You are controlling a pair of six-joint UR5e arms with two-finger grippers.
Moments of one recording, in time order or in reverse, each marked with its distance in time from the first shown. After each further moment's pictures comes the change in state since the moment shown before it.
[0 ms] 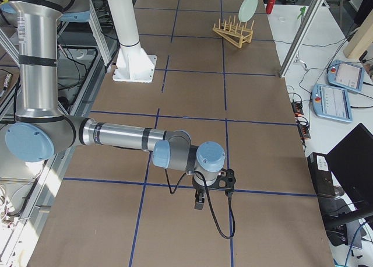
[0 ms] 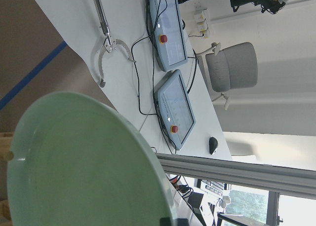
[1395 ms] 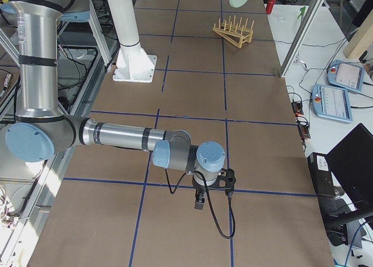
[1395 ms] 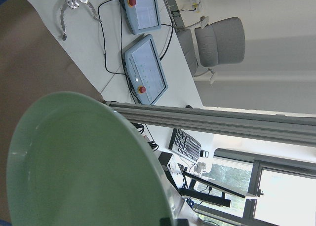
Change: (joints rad) left arm 0.019 -0.069 -0.497 0.604 -0.089 0.096; right arm 0.000 0.000 0.001 0.000 0.000 0.000
